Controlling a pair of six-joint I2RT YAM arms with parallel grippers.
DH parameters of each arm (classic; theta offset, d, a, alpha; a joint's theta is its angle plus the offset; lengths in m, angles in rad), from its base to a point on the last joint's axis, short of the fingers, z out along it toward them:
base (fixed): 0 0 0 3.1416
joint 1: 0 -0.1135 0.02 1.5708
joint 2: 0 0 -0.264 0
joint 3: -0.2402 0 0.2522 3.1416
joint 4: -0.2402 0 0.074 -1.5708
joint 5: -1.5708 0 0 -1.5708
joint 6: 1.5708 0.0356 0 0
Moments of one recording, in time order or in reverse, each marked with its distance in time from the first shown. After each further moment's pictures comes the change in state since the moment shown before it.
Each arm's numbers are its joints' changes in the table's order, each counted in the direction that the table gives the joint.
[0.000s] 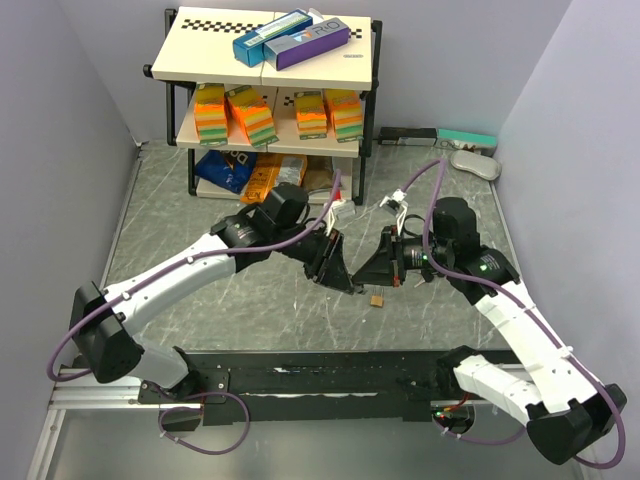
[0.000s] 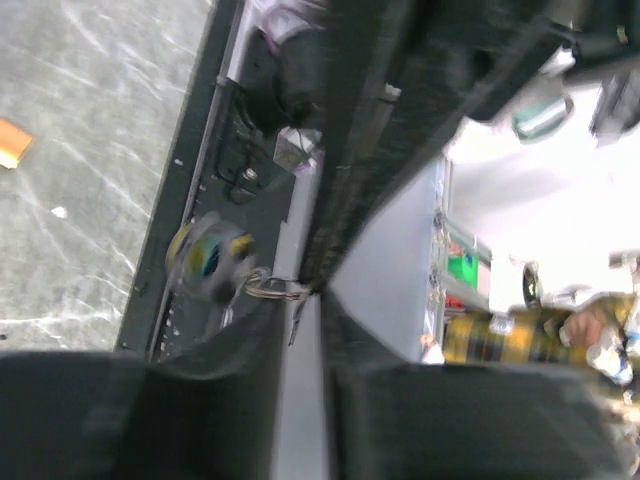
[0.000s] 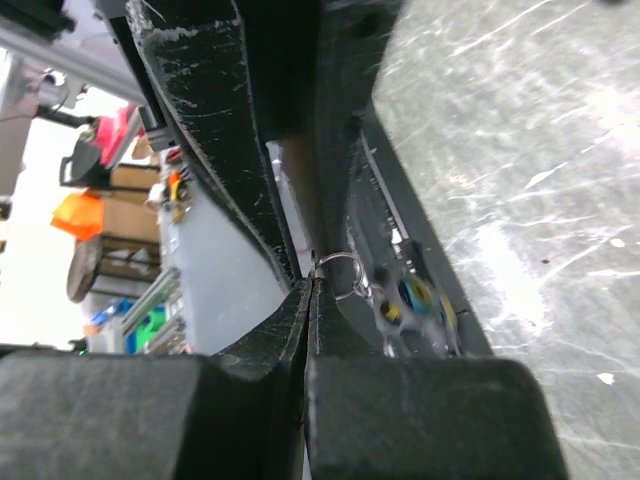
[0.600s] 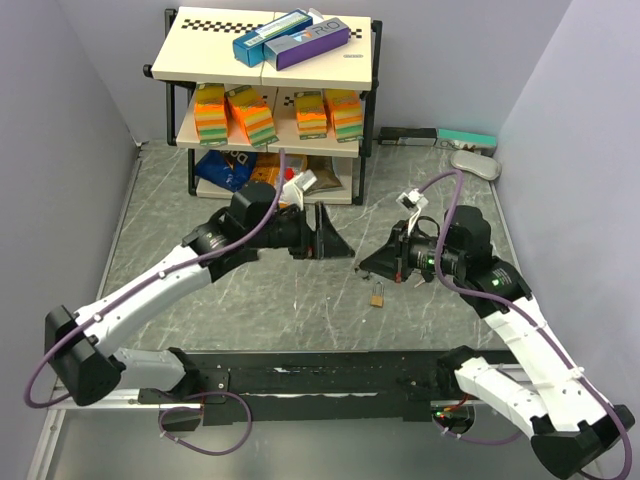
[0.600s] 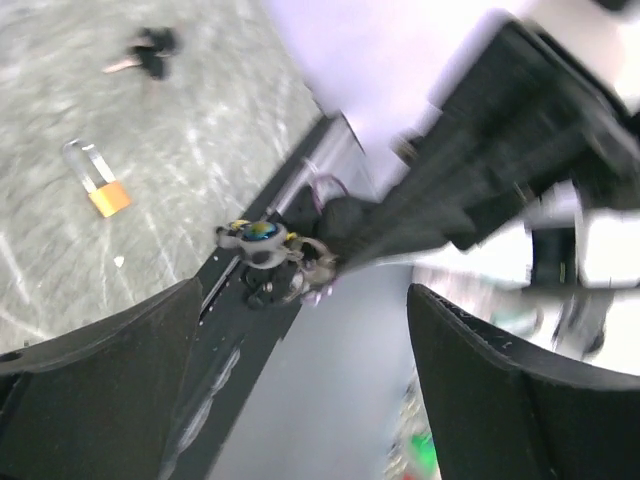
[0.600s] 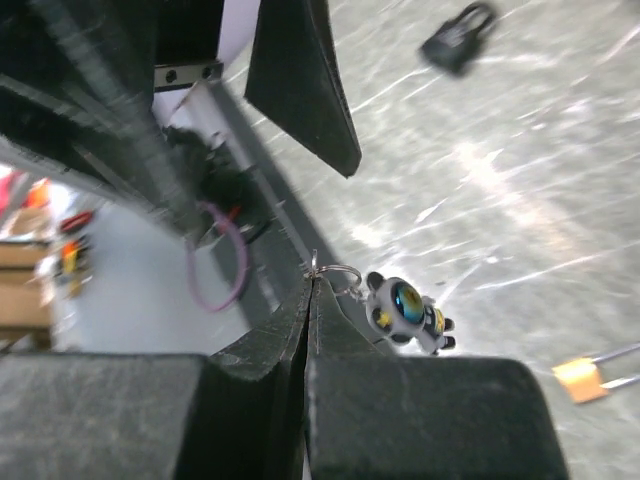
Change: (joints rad) left arm -0.076 -0.172 0.149 0.237 0.317 -0.369; right arm -0.004 -0.094 0.019 0.026 -0.263 -0.034
